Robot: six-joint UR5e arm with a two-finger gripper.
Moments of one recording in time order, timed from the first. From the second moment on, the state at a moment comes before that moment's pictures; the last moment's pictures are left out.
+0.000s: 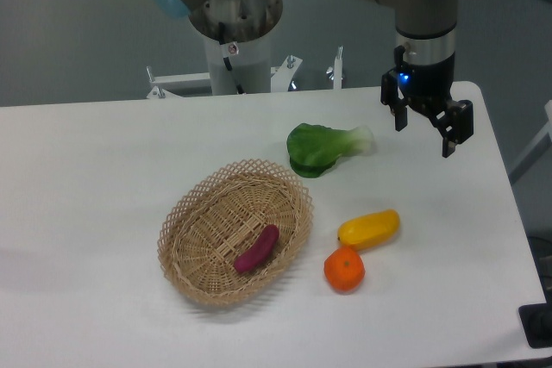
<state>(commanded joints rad) 2.75 -1.70 -1.71 -0.94 1.51 1.64</state>
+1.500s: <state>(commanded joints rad) 2.42 -1.78 -1.83 -0.89 1.50 1.00</state>
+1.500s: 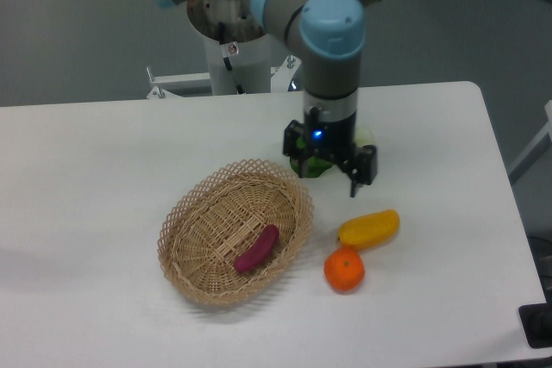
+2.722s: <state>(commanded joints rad) 2.31 -1.99 -1.84 -0.75 1.52 1.01</state>
